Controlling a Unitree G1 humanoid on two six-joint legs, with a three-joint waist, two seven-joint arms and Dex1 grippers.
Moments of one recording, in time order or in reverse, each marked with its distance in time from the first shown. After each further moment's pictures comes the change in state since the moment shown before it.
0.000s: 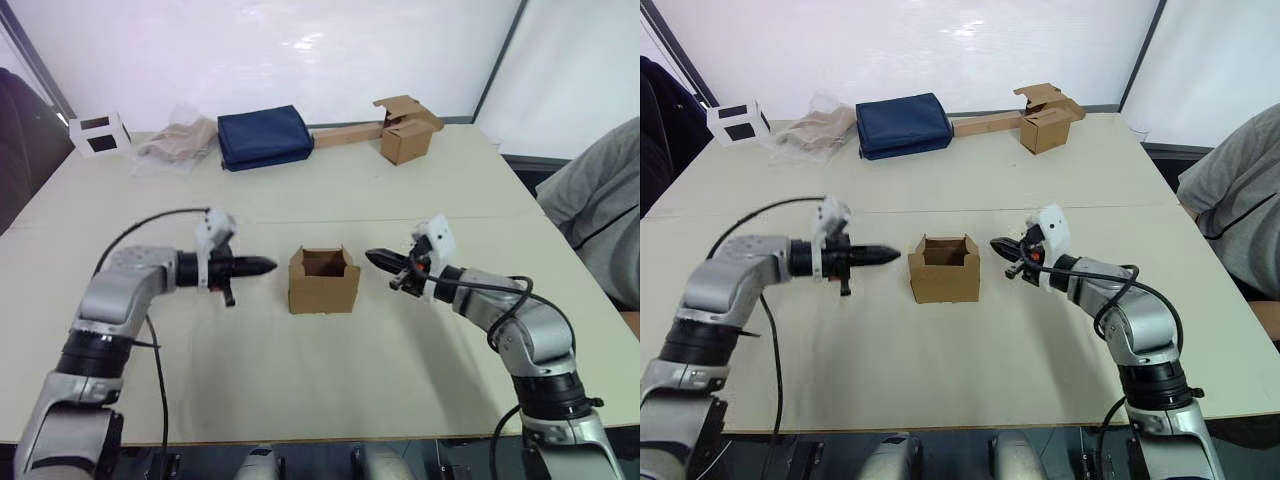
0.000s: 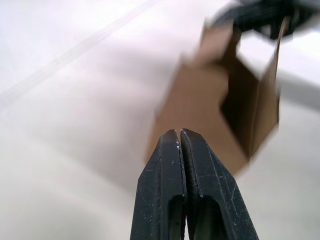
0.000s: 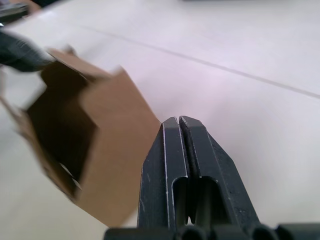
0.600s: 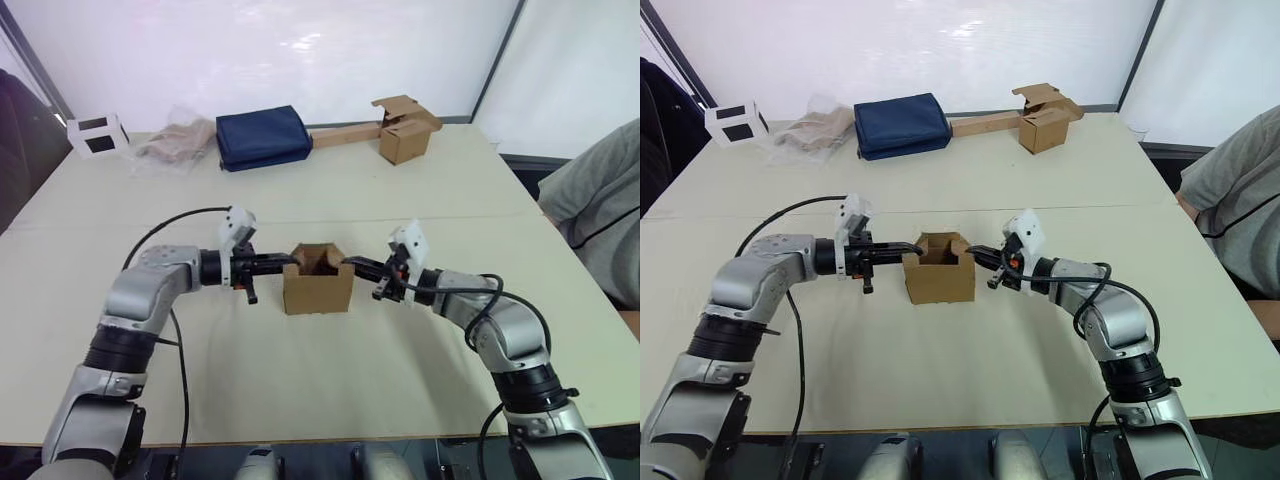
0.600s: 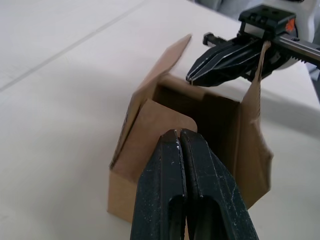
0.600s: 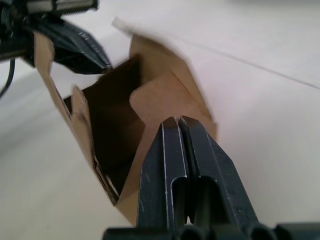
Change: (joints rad) left arm 0.021 -0.091 -0.123 0.018 0.064 -0.059 0.025; right arm -0.040 0.022 0.164 0.104 -0.121 -0.155 0.128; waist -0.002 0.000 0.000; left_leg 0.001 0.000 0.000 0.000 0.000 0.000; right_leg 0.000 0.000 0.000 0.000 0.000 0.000
